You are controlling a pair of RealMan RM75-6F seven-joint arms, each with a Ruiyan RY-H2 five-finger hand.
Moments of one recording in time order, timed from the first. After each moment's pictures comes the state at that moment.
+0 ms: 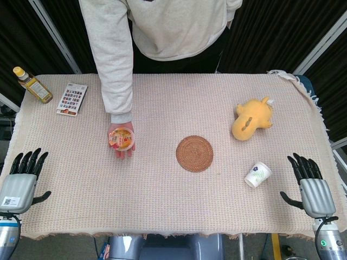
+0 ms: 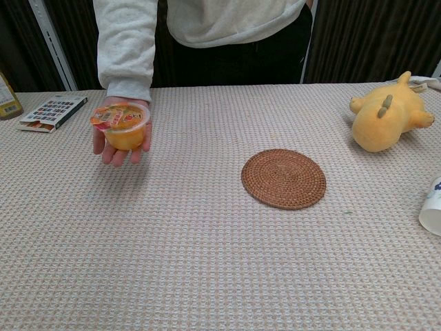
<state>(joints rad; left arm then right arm) -0.18 -1.13 0.07 -1.83 1.39 1.52 0.44 0.10 -1.15 0.05 -1.63 -1.50 1.44 -0.04</state>
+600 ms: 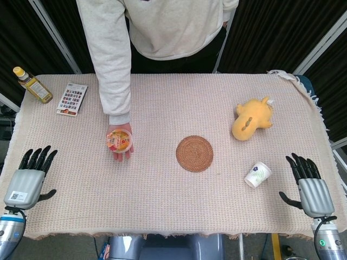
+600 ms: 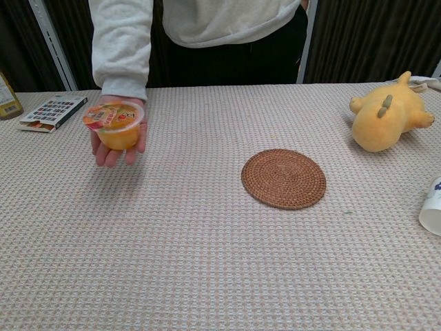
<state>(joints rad) -0.23 -1.06 0.03 -1.92 1.38 1.41 0.50 0.10 -1.15 0.05 -1.63 -1.50 1.44 -0.05</state>
